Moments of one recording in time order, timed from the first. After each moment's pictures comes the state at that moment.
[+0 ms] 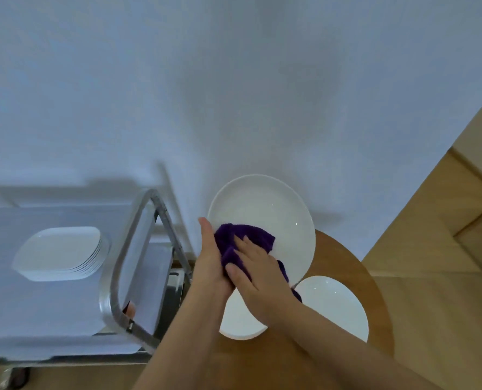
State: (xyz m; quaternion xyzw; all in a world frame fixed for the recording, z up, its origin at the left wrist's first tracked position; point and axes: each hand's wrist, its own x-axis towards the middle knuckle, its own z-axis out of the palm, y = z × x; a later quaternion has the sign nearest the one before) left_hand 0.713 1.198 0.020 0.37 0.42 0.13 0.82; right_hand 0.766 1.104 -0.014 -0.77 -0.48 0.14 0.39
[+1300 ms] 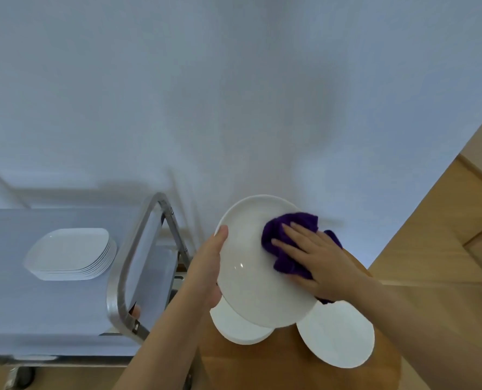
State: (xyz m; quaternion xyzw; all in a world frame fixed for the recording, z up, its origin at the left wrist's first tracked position) left_hand 0.700 1.209 0.018 0.41 0.38 0.14 0.82; right_hand 0.862 1.047 -0.001 -0.75 -0.65 -0.06 0.12
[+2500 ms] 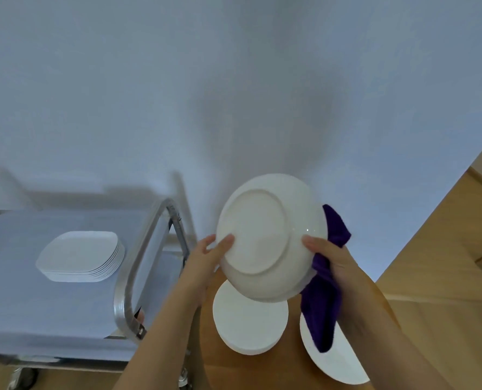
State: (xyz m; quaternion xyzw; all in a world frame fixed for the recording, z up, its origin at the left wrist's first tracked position) left_hand 0.689 1.240 0.006 0.55 0.36 0.16 0.73; right_hand 0.804 1.061 0.059 -0.42 -0.14 0.41 0.80
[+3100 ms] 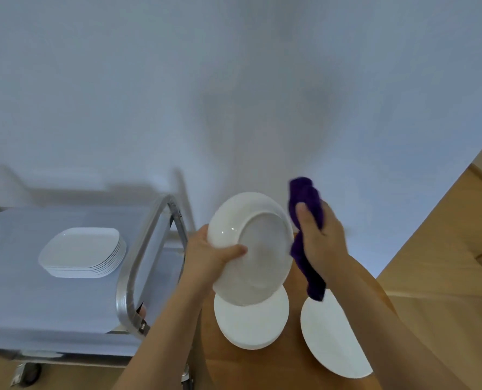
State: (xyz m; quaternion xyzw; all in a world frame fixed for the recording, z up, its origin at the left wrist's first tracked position) left_hand 0.691 1.225 0.020 0.63 0.37 0.27 0.63; right_hand 0.826 1.089 0.045 -0.73 -0.28 0.06 0.62
